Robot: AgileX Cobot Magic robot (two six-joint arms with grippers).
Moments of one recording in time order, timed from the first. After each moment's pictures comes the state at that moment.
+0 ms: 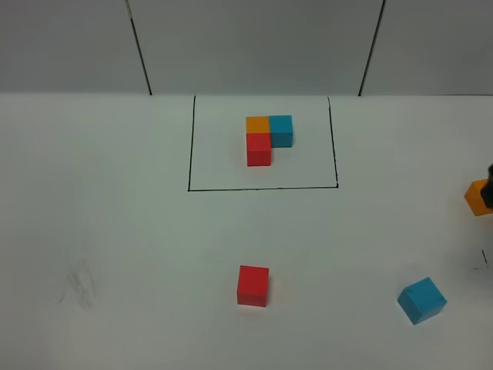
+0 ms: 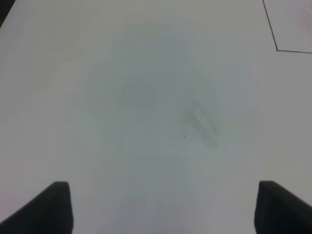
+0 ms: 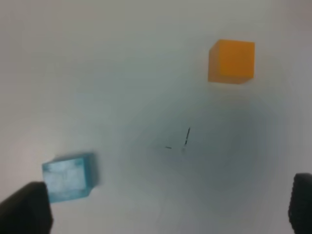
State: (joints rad) left arm -0.05 -0.01 -0.51 0.08 1.08 -0.14; right arm 0.00 1.32 -1.13 -0.01 1.02 -0.25
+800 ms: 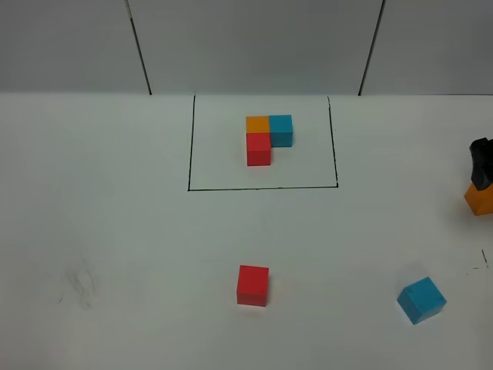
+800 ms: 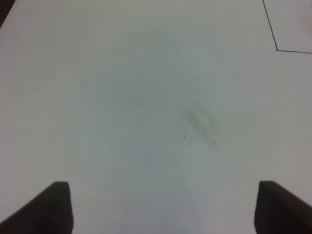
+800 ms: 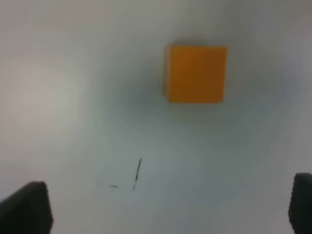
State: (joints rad) left arm -0.05 -0.01 -0.51 0.08 1.08 -0.14; right arm -0.10 1.80 -1.39 -0.06 1.01 -0.25
